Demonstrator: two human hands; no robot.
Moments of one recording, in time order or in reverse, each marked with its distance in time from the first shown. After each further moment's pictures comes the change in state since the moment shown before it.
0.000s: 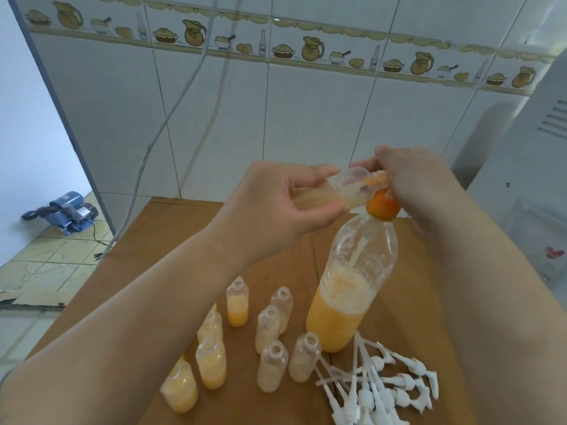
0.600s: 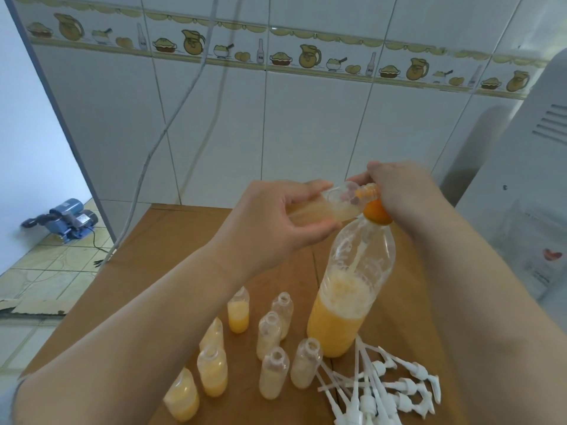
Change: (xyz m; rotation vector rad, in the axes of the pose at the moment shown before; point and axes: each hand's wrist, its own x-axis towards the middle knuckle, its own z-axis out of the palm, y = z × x) left_hand -0.005 -0.008 0.005 0.037 -0.026 -0.028; right_hand -0.004 0.000 0.006 -0.071 0.006 0.076
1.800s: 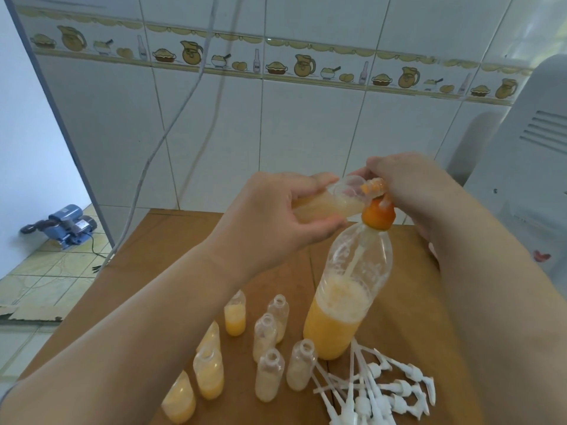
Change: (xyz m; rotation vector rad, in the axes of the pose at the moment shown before) left_hand 0.003 0.015 -0.002 0.097 0.045 0.141; right_hand 0.007 -0.007 -0.017 0.045 -0.008 -0.022
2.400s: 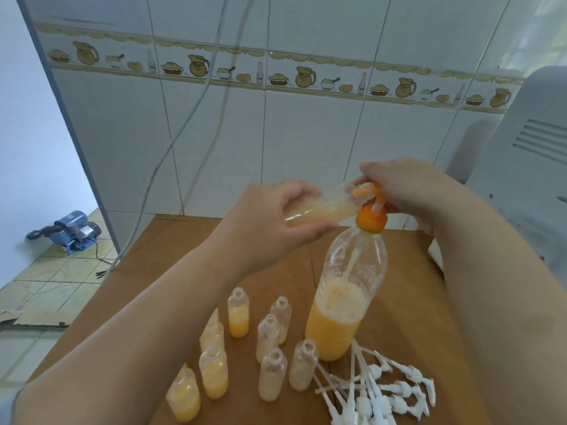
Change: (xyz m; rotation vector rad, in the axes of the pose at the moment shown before) left_hand -0.005 -0.006 -0.007 -0.003 -0.094 -0.126; right_hand -0.004 -0.004 -0.007 -0.283 -0.100 -0.045
